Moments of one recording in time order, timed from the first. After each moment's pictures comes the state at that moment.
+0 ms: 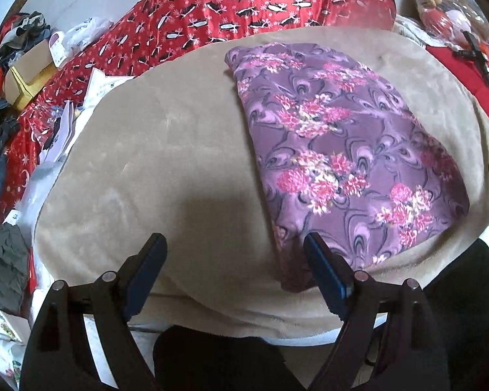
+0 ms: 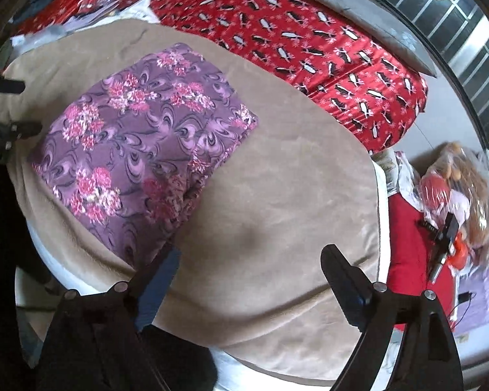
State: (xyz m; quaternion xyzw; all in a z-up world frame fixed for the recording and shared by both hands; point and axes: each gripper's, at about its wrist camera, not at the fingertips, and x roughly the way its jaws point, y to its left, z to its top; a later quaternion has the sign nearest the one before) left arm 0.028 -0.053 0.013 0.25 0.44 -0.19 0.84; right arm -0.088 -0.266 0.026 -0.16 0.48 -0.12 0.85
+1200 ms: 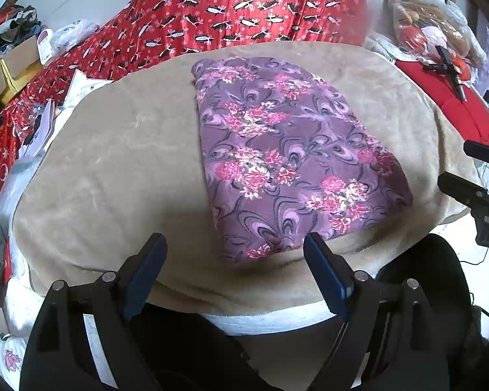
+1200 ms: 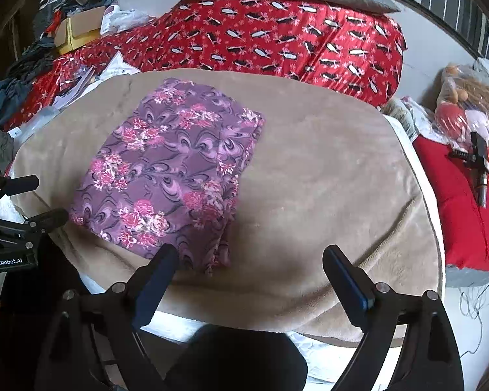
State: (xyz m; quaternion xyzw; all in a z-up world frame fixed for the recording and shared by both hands) left arm -0.015 -0.061 0.030 0.20 0.44 -0.25 0.84; right arm -0.123 -0.261 0.032 0.01 0.44 -0.13 0.89
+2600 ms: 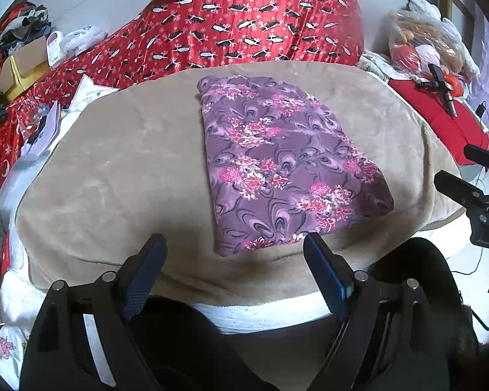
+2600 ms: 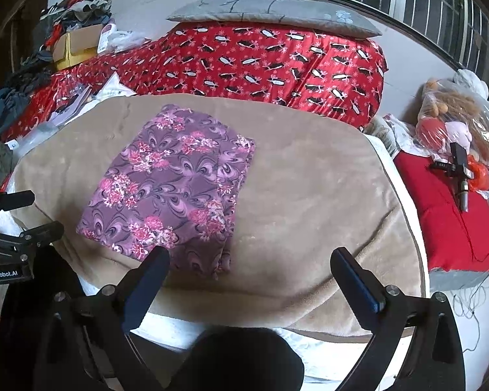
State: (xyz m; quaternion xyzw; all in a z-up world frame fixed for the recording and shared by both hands) left arm -0.032 -0.043 0.047 0.17 0.41 -0.26 0.86; right arm -0.143 -0.241 0.054 0.01 0.40 -0.17 0.90
